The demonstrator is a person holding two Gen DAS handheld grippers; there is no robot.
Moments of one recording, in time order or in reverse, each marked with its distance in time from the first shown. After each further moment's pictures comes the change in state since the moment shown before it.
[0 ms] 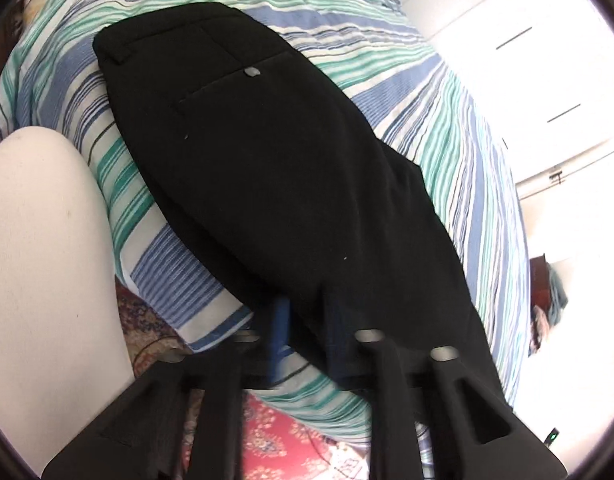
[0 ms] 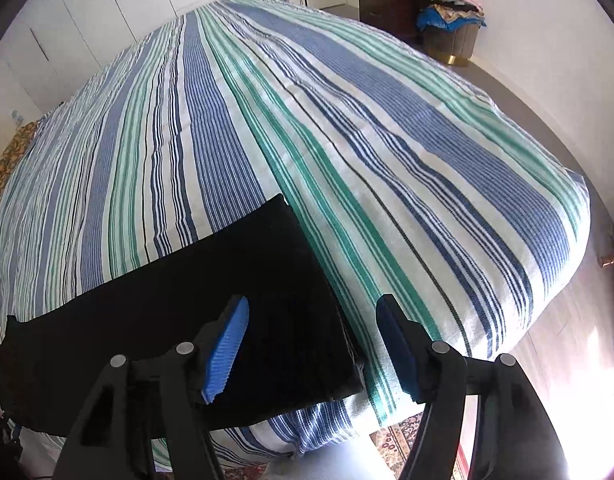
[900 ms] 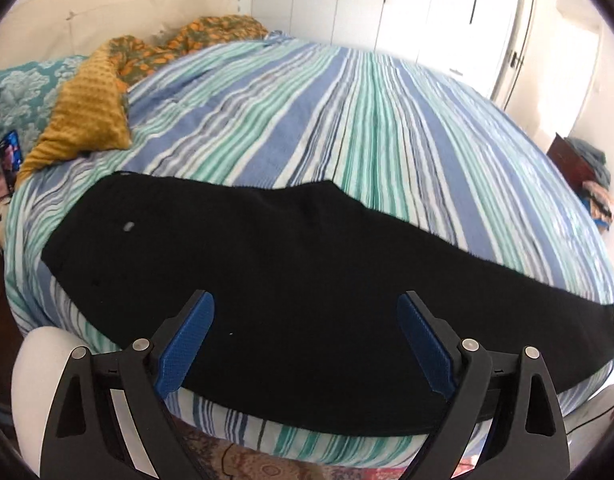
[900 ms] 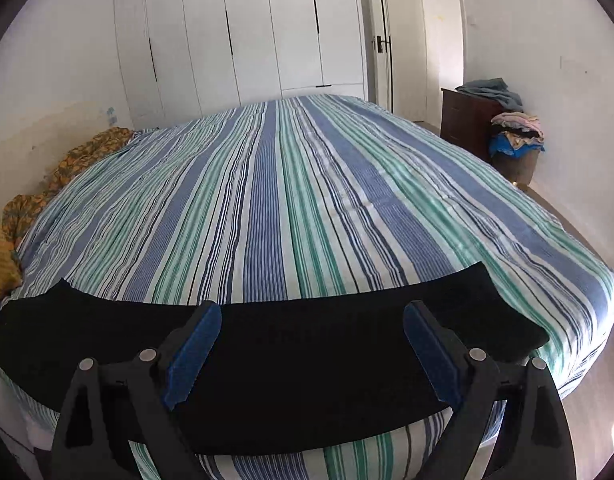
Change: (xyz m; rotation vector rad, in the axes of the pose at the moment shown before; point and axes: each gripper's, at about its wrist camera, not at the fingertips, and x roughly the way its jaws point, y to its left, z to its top) left arm 0.002 -0.102 -0.019 0.599 -0.210 0.190; right arm -0.070 0.161 -0.085 -0.252 -0.388 0.161
